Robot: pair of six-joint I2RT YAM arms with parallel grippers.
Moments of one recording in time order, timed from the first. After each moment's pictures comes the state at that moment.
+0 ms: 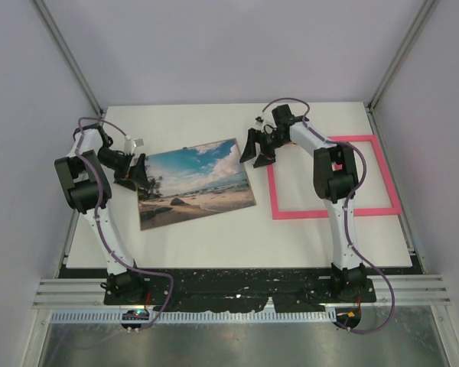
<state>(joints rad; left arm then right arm) 0.31 2.26 1.80 -1.36 0.64 0.70 0.27 2.40 1.96 -0.72 -0.76 0.25</state>
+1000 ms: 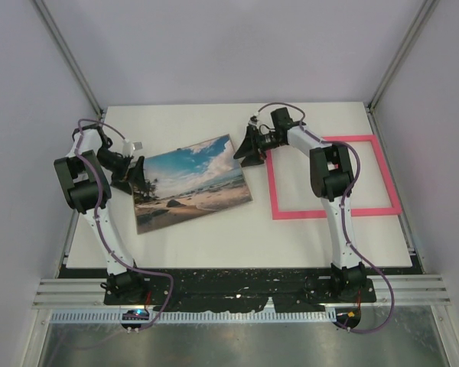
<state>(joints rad) 0.31 2.26 1.80 -1.38 0.58 0.66 0.28 2.47 1.96 -0.55 -1.18 0.36</state>
